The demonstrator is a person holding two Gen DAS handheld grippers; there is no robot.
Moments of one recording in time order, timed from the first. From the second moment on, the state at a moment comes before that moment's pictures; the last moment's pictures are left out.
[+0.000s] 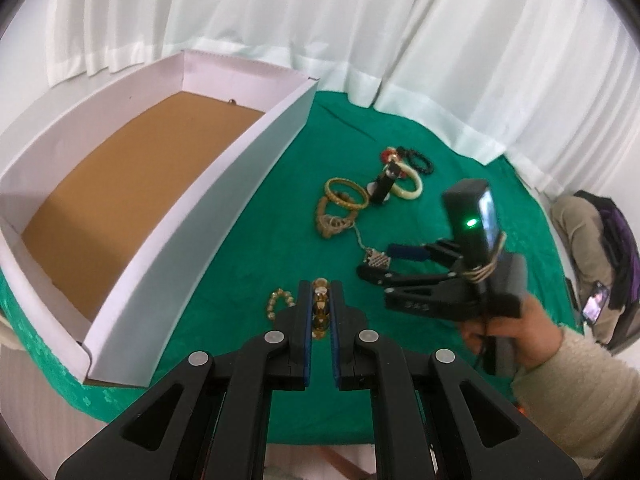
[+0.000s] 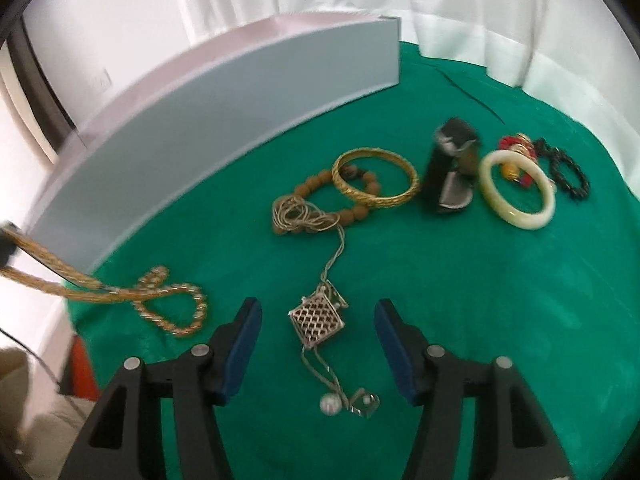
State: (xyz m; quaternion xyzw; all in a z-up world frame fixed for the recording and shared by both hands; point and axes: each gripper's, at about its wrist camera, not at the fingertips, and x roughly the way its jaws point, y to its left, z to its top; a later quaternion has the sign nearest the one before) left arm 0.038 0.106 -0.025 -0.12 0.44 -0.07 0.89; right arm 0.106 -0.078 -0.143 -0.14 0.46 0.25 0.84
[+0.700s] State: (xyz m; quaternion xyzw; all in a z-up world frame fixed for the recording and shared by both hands) left arm 0.030 0.156 0.127 -0.17 0.35 -0.11 0.92; right arm 0.077 -0.035 0.080 -0.06 0.36 0.36 0.86
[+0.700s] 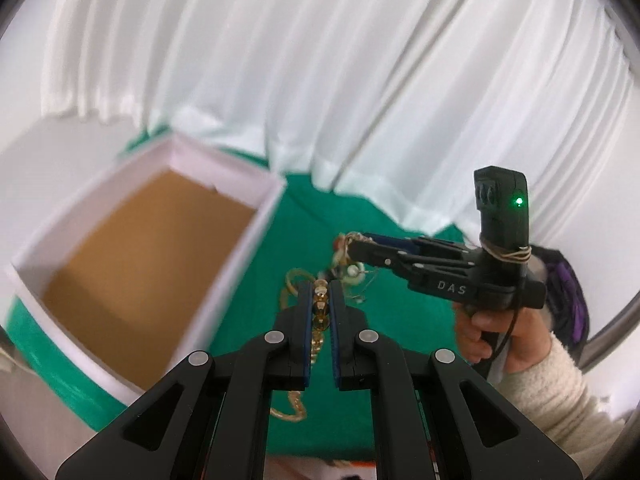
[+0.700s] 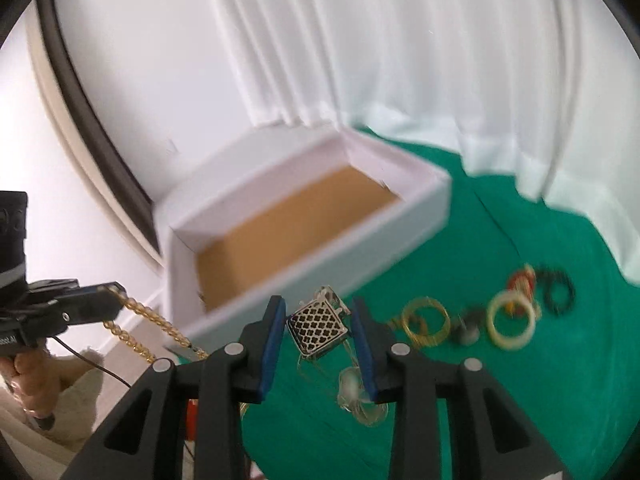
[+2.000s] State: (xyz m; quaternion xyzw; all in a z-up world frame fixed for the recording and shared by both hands) left arm 0.093 0.231 -0.052 0.03 0.40 0.16 0.90; right arm 0.100 0.057 -0.038 -0.09 0.40 0.34 0.85
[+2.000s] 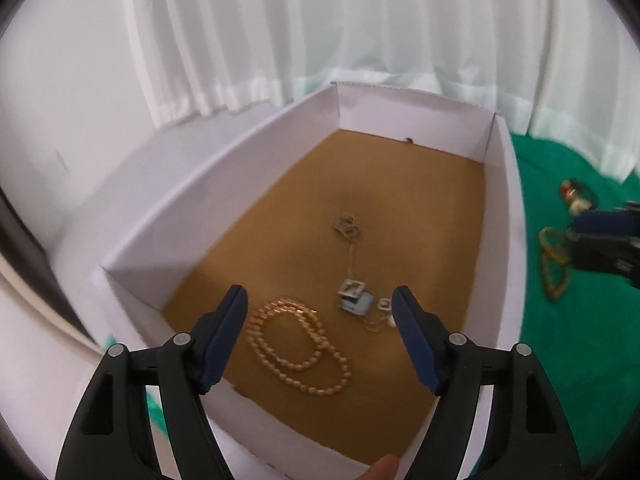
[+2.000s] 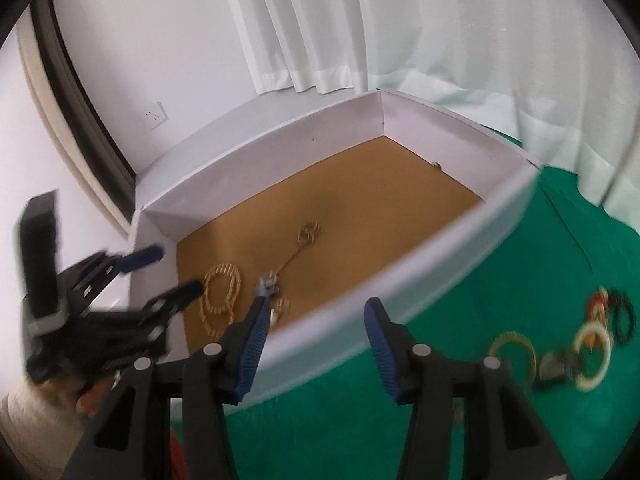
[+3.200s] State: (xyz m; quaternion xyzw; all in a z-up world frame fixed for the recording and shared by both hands) left arm 0.014 0.069 0.010 0.01 0.31 -0.04 0.95; right arm -0.036 -0.197 -0.052 -0.02 0.36 0.04 0.93
